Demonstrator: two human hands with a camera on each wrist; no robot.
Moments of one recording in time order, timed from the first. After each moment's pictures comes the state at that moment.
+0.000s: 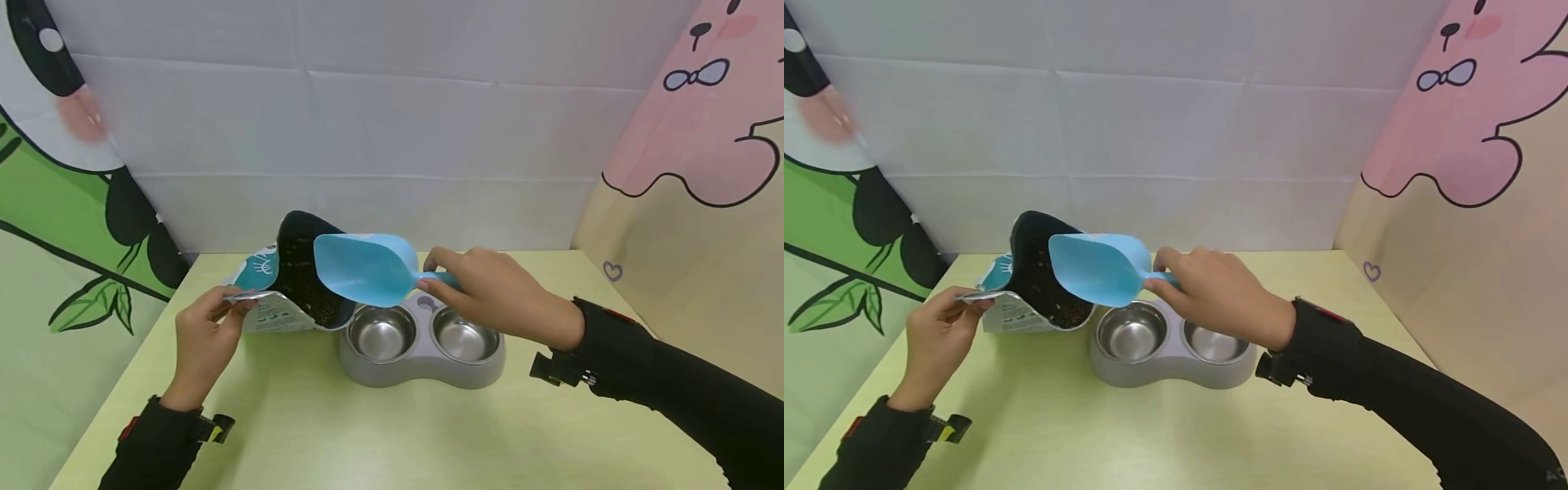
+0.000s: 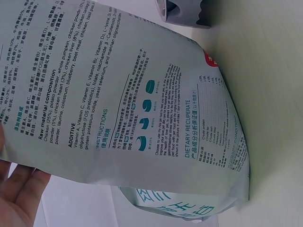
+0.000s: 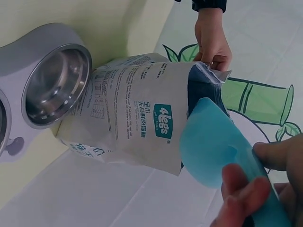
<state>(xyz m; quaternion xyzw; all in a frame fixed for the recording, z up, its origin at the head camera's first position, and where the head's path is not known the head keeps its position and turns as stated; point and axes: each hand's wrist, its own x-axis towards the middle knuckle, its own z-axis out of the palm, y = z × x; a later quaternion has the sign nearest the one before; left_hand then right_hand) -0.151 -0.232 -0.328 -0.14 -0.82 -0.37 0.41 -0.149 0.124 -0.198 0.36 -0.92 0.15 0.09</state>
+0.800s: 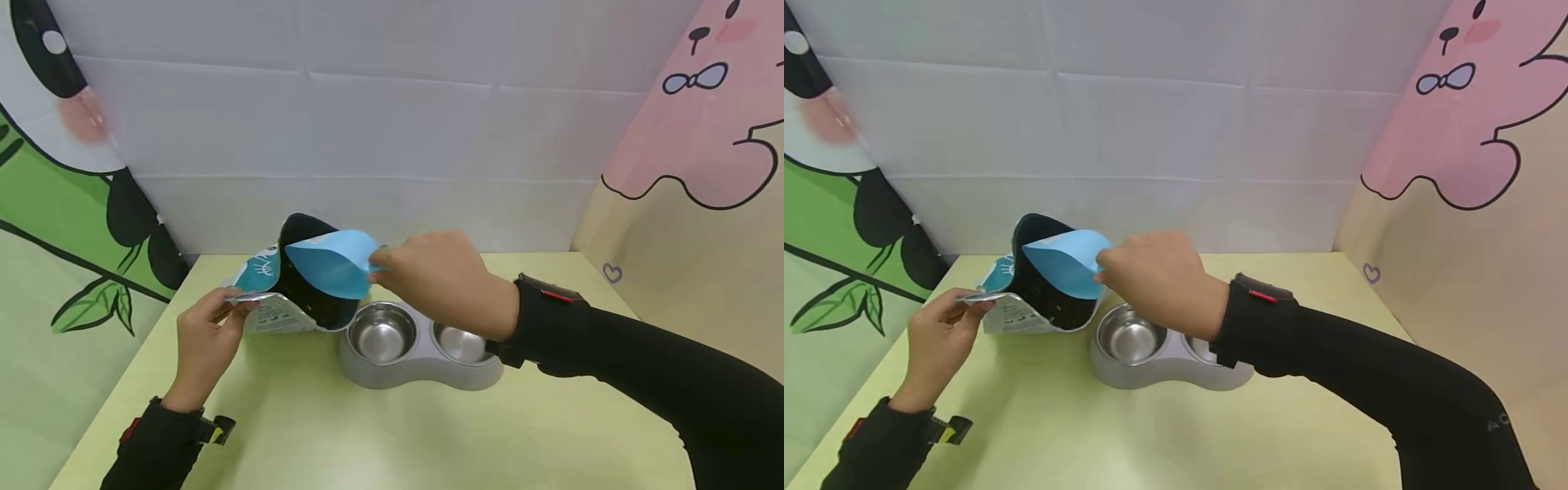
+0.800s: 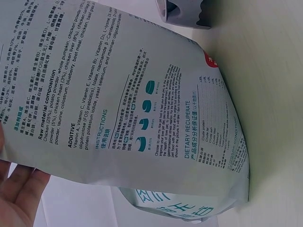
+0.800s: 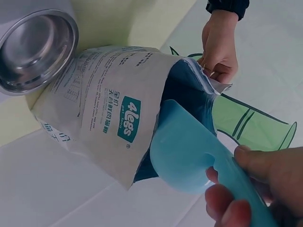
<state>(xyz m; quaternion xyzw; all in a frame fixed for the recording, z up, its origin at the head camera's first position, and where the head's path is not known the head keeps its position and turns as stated) -0.150 -0.231 -0.328 -0.14 -0.82 -0.37 0.41 -0.150 0.067 -0.182 0.41 -0.89 0.00 0.22</state>
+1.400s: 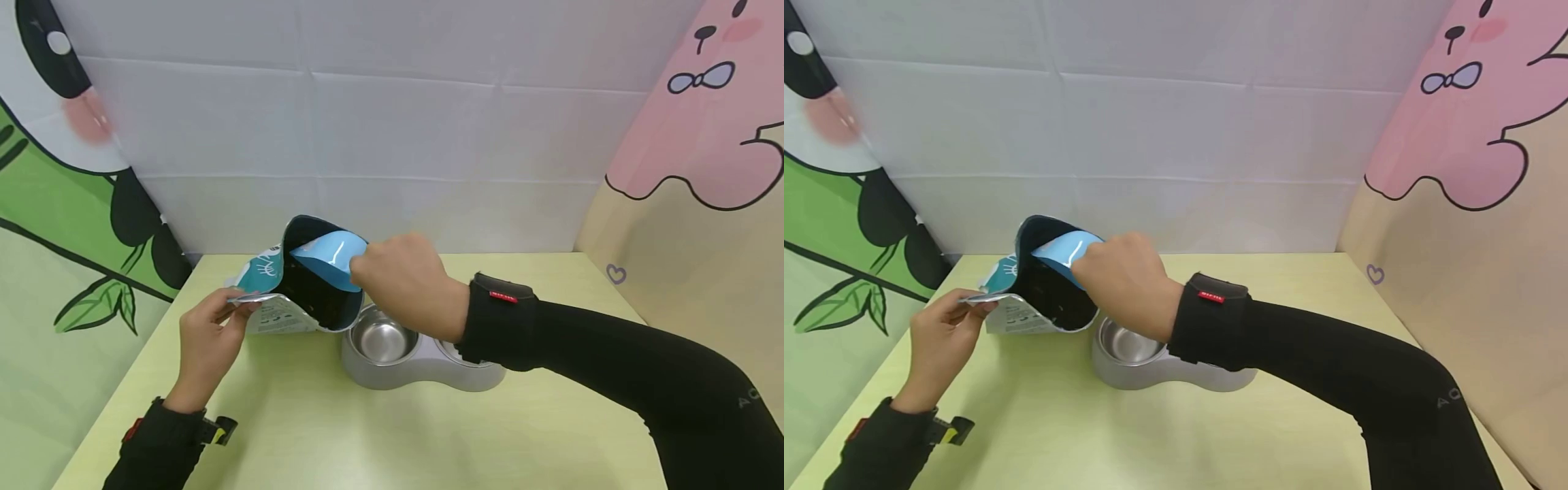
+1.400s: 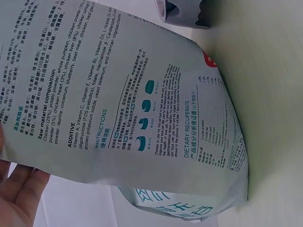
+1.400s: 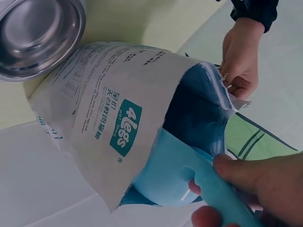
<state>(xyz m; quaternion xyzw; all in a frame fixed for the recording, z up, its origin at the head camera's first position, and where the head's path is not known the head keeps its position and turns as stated) -0.150 -0.232 -0.329 -0.14 -0.82 -0.37 0.41 -0.156 0.034 -0.193 0.41 -0.87 -0.11 0.26</state>
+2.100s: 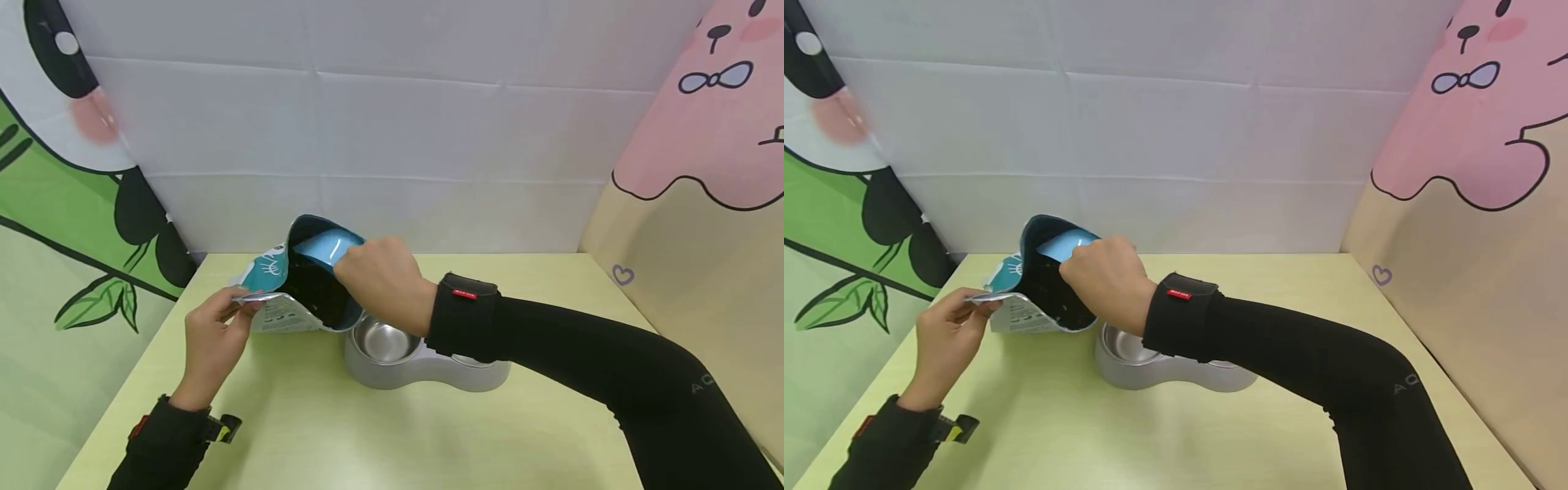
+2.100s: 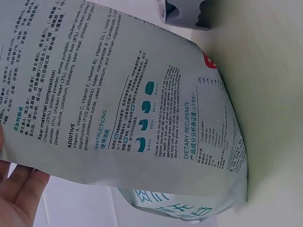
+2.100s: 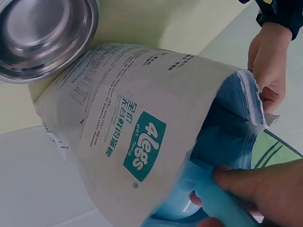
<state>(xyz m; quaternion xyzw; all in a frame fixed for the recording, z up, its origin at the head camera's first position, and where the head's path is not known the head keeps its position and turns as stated) -0.158 -0.218 -0.329 -0.12 -0.82 -0.36 0.42 -0.188 0.018 -0.210 0.40 -0.86 -0.17 0.26</state>
